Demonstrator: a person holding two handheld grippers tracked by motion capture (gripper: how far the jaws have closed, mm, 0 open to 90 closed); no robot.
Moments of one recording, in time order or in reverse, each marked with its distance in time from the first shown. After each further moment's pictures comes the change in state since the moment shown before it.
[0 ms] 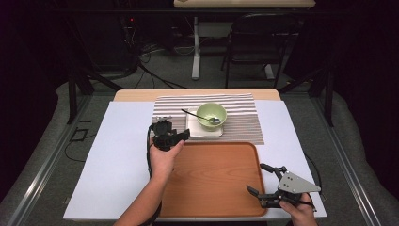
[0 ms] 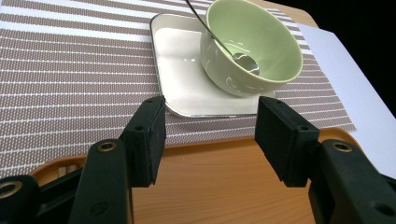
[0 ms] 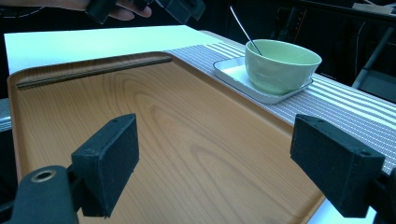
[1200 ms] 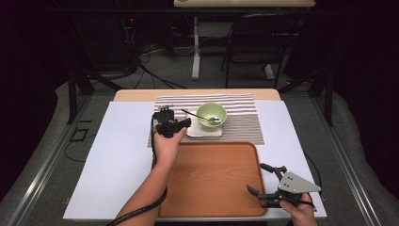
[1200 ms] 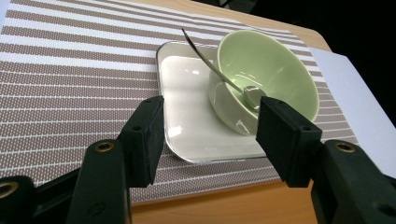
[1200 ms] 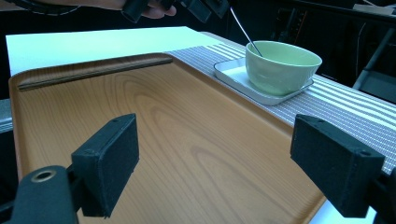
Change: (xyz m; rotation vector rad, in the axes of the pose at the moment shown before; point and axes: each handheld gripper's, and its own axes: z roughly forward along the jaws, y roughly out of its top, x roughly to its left) left arm 0.004 0.030 0.028 -0.023 0.032 -0.039; right arm -0.001 0.000 0.000 -0.005 0.003 0.000
